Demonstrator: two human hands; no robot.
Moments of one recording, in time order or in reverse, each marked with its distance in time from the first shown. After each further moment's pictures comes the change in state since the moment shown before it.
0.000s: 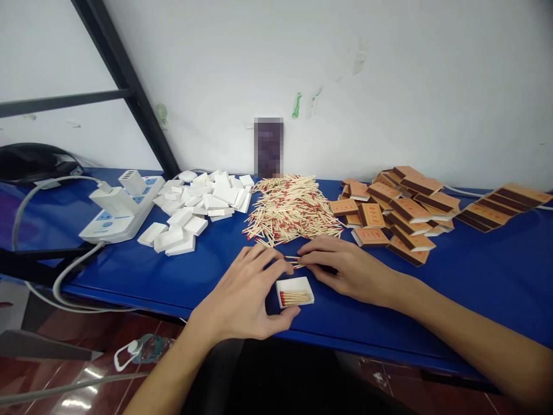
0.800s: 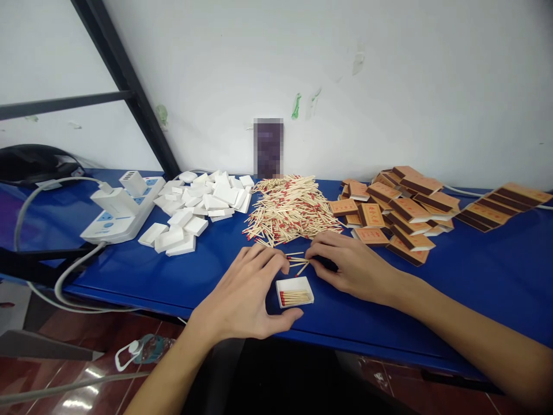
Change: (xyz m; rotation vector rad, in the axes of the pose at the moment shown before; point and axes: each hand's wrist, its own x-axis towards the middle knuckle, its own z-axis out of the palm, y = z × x) left_hand 0.000 0.001 -0.002 -0.039 -0.013 -0.039; right_hand 0.001 -0.002 -0.005 -0.117 -0.043 0.147
